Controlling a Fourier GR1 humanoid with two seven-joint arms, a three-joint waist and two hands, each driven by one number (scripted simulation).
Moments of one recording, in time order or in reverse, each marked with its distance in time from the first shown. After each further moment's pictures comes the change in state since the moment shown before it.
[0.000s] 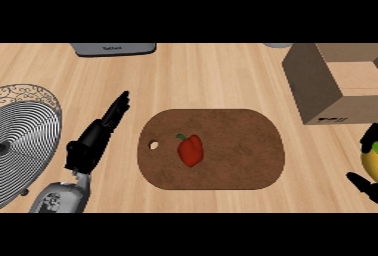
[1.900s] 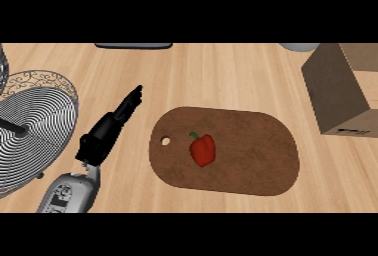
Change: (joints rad) left arm -0.064 -0.064 0.015 0.011 -0.054 -0.080 0.023; right arm -0.509 -0.124 -0.361 0.550 -0.302 0.256 0.009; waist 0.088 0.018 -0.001
